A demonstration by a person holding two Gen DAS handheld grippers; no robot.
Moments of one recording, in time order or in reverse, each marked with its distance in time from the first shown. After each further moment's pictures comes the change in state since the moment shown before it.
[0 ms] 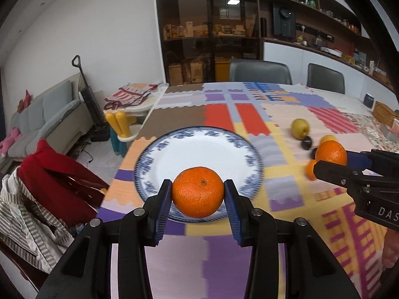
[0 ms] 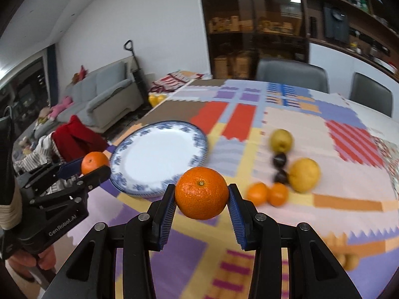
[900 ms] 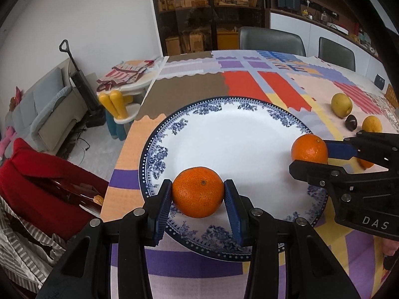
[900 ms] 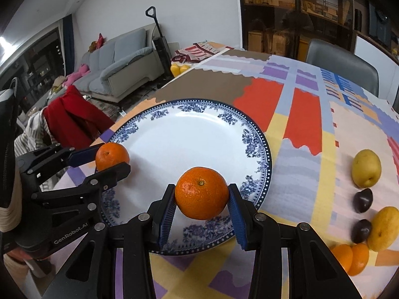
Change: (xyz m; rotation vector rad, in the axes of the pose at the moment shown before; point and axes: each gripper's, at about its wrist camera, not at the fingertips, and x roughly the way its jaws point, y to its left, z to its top) left arm 0.101 0.040 0.002 0.046 0.154 -0.023; right arm 0.139 0.041 0.032 -0.099 0.164 0.090
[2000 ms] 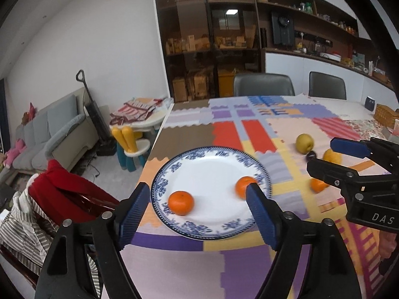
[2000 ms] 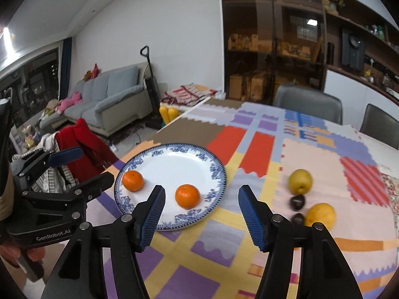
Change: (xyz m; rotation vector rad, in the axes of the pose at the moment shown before) left arm -0.129 -0.038 -0.002 -0.016 -0.242 0.045; right arm -0.131 -0.004 -0.024 -0.007 -0.264 -0.110
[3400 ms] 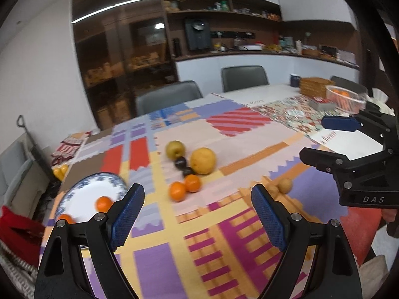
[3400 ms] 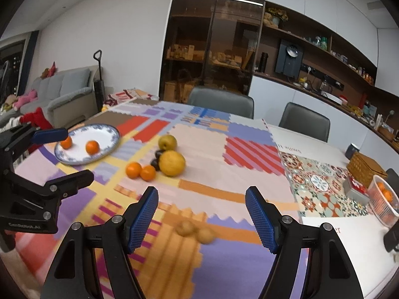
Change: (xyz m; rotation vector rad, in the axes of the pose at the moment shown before) left arm -0.040 -0.205 -0.010 0.261 -0.063 -0.325; right arm -0.156 -0.136 -0.093 -0.017 -0.029 -0.336
